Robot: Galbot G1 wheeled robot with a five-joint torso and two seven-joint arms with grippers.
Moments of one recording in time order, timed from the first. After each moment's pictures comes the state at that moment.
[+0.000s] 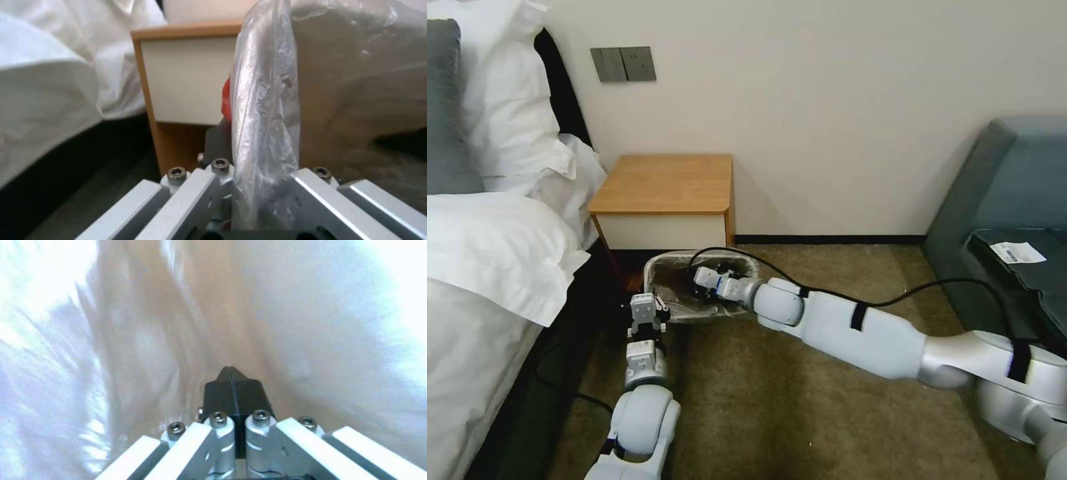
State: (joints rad) left arm 1.38 -1.45 -0.39 -1.95 -0.03 0.11 -0.40; right arm -0.29 1.11 -0.75 1.54 0.23 -0.25 -0.02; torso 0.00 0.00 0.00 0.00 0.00
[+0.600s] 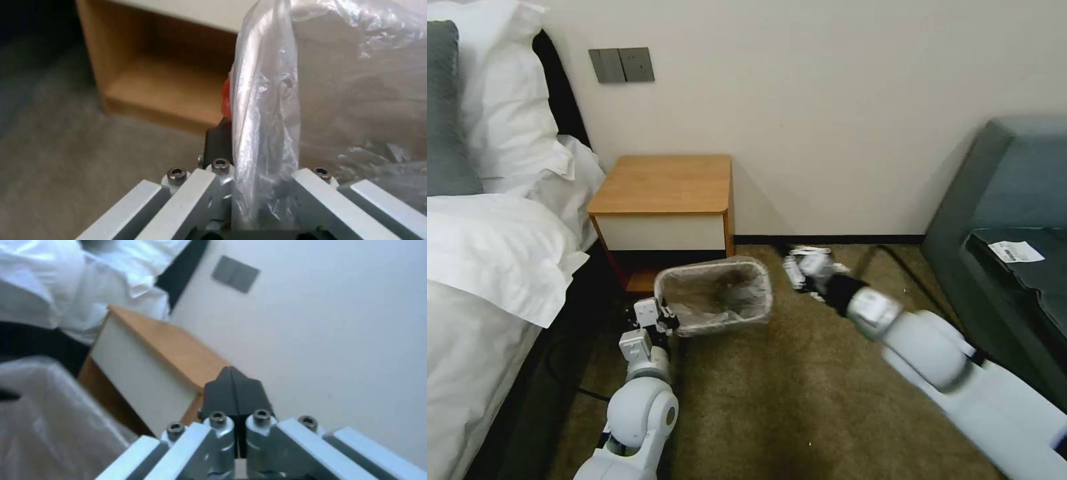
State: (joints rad) left arm 1.37 -1.42 -0.37 -2.05 -0.46 0.43 -0.44; right arm -1.10 0.82 0.17 2.12 0.11 -0.01 -0.06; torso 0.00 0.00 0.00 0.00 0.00
